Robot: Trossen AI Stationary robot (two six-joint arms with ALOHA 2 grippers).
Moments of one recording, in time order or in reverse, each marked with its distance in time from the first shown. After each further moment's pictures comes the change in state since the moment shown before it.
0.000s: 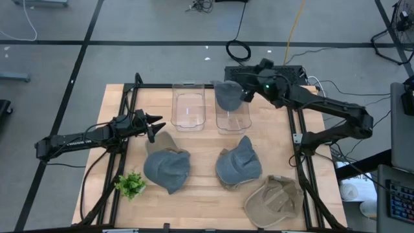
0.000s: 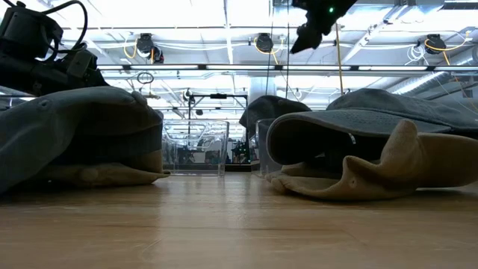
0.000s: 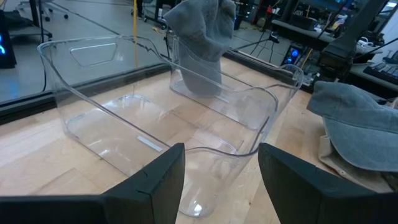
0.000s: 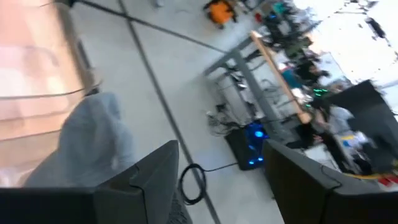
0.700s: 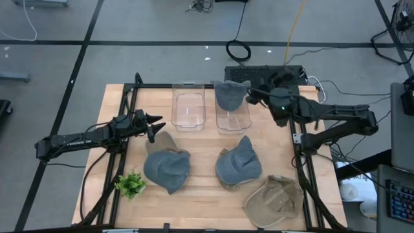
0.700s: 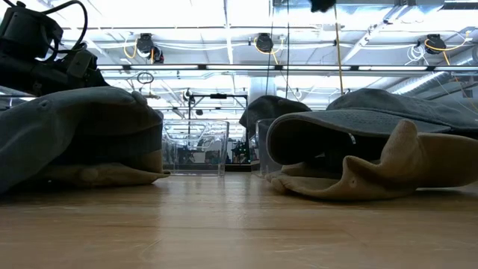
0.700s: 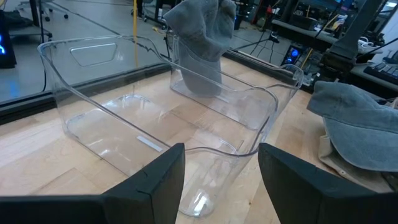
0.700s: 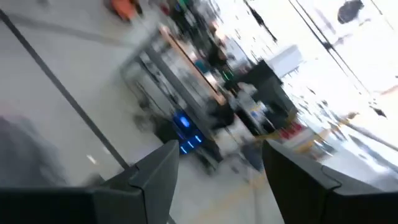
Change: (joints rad) left arm 0.000 0.000 0.000 0.000 0.000 0.000; right arm 0.344 -0.068 0.036 0.103 0.650 -0.037
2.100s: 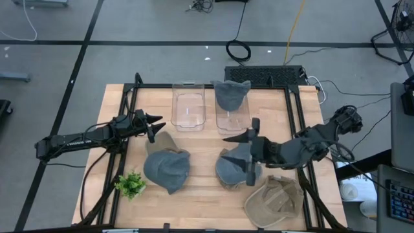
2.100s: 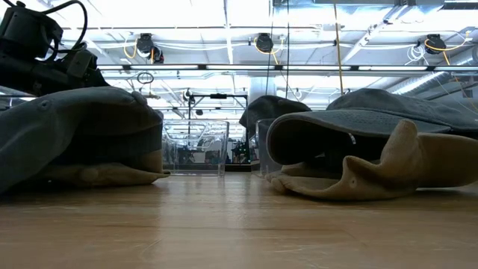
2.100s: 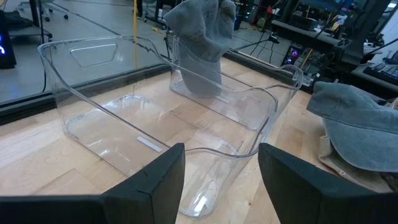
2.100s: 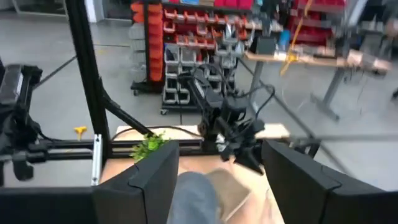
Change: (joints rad) left arm 0.000 0.000 0.000 0.002 0.000 0.000; right arm 0.566 0.320 0.574 -0.322 -0.600 0.749
